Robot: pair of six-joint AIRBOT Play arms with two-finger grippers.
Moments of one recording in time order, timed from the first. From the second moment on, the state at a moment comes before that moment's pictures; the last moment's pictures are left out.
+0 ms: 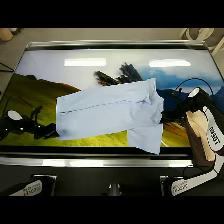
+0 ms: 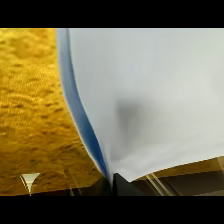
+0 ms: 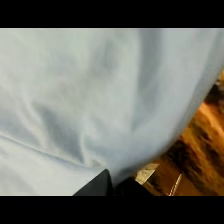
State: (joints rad) left arm 0.25 -1.25 0.73 1.10 -1.23 -1.37; right arm -0.24 -1.75 1.28 -1.15 1.41 0.99
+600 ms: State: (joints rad) left arm 0.25 -0.83 1.41 1.03 -1.07 -1.38; right arm -0.24 -1.17 1.68 -1.08 1.31 0.86
